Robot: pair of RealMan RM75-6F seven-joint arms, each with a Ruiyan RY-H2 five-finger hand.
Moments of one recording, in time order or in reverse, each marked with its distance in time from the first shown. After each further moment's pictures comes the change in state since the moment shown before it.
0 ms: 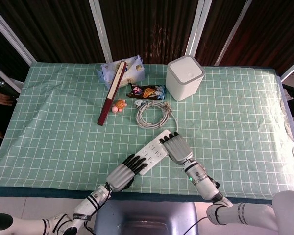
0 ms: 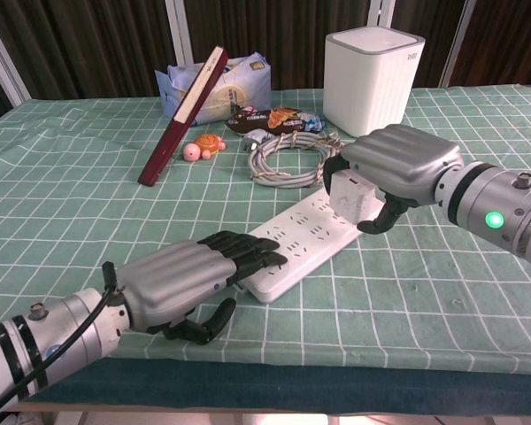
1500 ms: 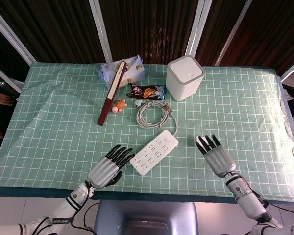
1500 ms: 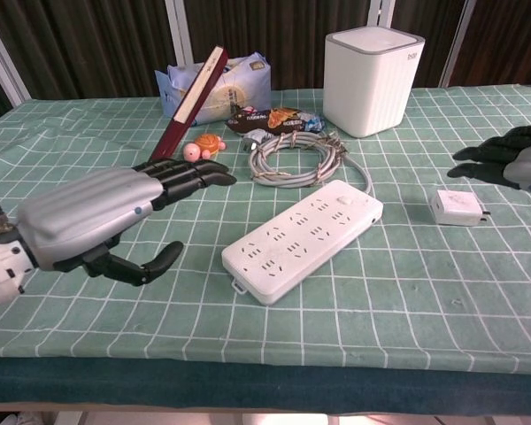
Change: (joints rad) left arm 0.072 0.234 0.012 -0.202 0.149 0.224 -0.070; right arm -0.168 0.428 -0.185 -0.338 0.022 0.064 -0.288
